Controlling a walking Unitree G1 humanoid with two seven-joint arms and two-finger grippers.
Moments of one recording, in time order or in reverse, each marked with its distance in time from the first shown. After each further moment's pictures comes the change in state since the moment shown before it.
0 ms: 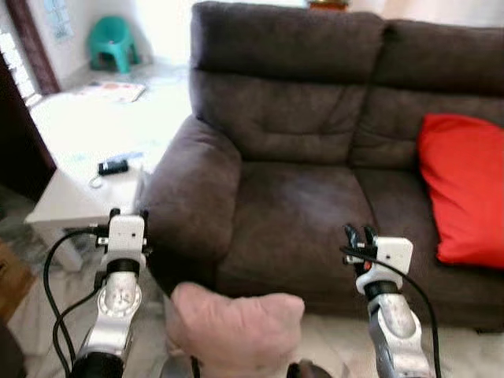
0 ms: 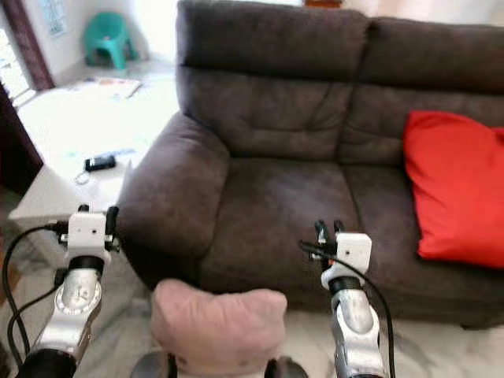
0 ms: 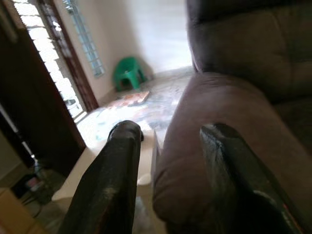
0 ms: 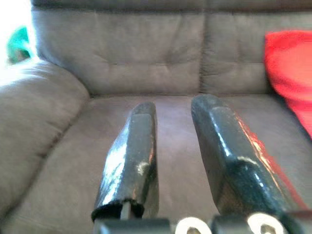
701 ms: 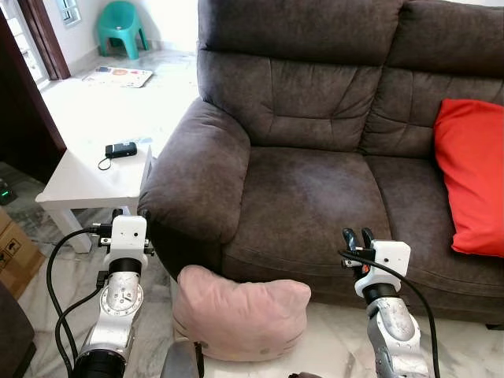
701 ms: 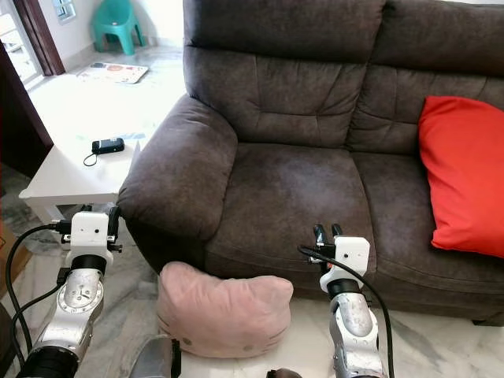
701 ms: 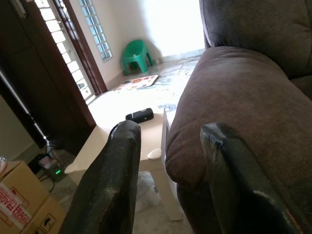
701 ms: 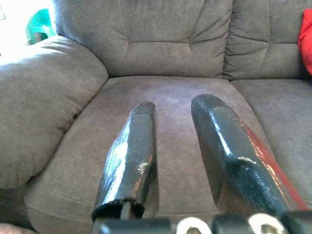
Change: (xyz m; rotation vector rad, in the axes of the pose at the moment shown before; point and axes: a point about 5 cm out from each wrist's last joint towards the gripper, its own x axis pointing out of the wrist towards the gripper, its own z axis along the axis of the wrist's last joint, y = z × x) left arm -0.004 0.002 -0.008 0.006 0.036 0.001; right arm 0.007 0.009 0.004 0.002 -0.002 0.038
